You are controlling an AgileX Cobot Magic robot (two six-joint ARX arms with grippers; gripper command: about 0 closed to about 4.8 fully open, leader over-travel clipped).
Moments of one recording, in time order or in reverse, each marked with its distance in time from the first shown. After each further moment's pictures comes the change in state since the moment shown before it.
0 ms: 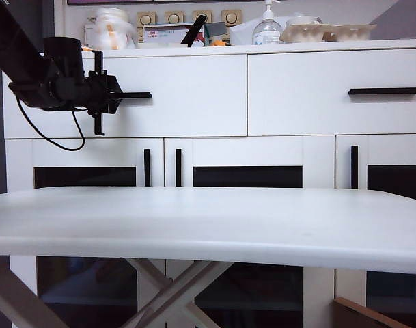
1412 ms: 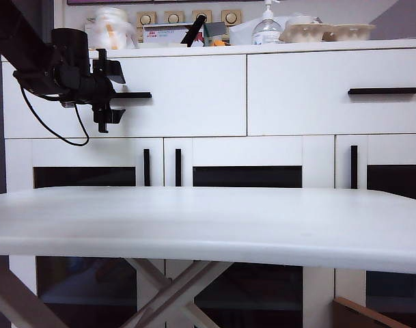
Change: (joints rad) left arm -0.016 -0.016 0.054 -0.164 -0.053 -0.052; right arm 0.000 0.000 0.000 0.000 -0.001 0.000
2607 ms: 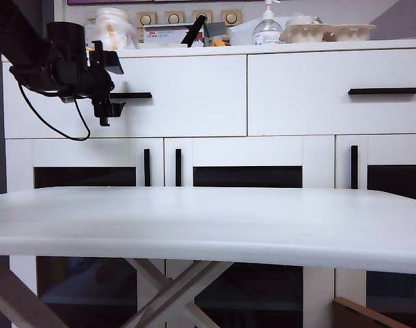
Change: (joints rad) left arm 0.000 -0.031 -0.038 0.061 0.016 -0.046; right arm 0.000 0.000 0.000 0.000 0.000 0.000
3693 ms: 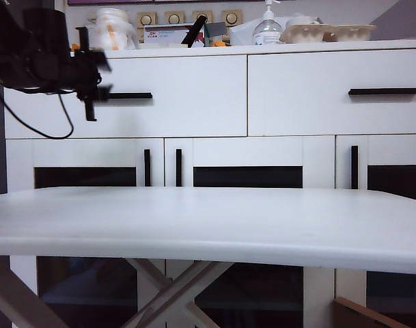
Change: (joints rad) left arm 0.000 -0.176 -0.325 0.214 -0.014 0.027; right arm 0.000 0.000 0.000 0.000 0.000 0.000
